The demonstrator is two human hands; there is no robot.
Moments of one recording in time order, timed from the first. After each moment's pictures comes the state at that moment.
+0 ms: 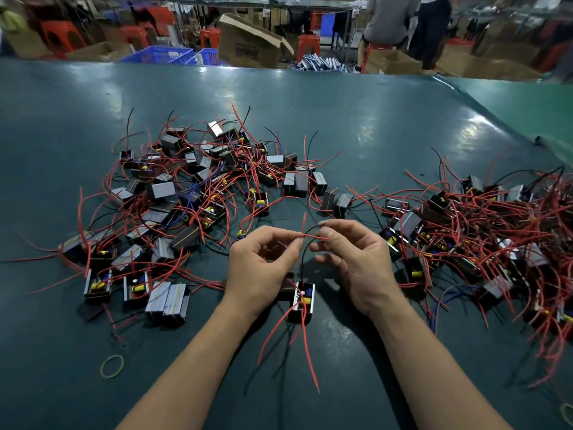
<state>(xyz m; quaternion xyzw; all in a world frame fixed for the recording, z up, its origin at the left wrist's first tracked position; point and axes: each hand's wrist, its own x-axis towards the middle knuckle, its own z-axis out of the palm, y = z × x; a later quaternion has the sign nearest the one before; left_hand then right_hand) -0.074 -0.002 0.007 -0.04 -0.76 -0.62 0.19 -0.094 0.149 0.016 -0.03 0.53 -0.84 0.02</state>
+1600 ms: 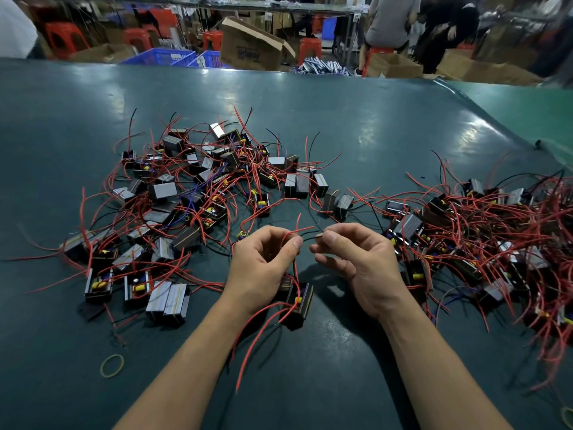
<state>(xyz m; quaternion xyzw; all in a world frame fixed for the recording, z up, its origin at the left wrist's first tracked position) -0.076 -0.004 0.009 -0.03 -0.73 -0.67 0.12 -0.090 0.157 0.024 -0.03 0.54 -0.84 0.05</state>
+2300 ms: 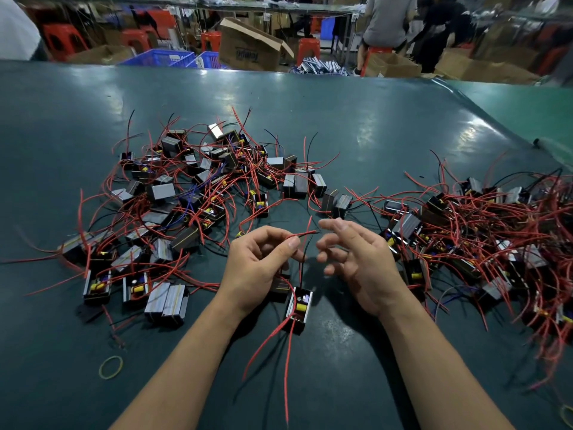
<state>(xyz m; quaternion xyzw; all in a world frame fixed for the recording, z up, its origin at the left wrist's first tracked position) -0.075 -0.008 0.012 -0.05 -0.68 -0.73 0.08 -0.096 0.161 0.021 -0.03 0.54 -0.83 0.11</state>
